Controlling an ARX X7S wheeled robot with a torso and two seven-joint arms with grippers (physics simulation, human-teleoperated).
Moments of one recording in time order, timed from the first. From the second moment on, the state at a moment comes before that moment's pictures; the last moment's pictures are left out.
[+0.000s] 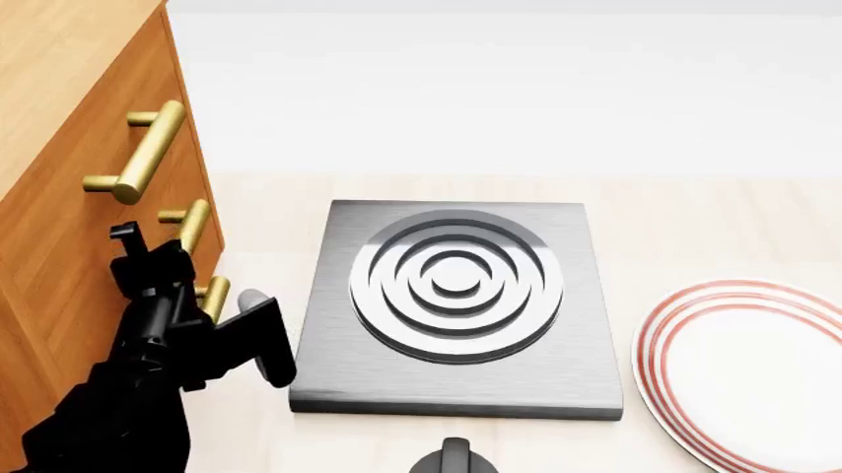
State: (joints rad) left arm -1.12 -0.02 1.41 -1.31 0.02 -0.36 -0.36; right arm -0.63 0.35 0.58 -0.96 0.47 0.16 0.60
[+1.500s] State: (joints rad) left arm -1.16 -0.02 1.57 -1.09 -0.13 -0.43 -0.32; right arm -0.63 0.34 0.58 -0.95 0.48 0.15 0.59
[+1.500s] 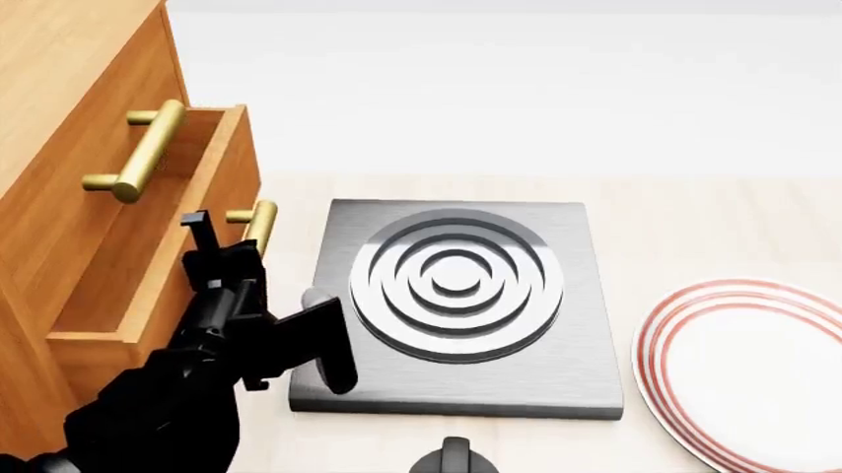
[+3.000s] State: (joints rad) left arm -1.15 -0.04 1.57 -0.91 -0.04 -0.53 -0.29; right arm -0.63 0.33 0.59 -0.94 0.48 0.14 0.58
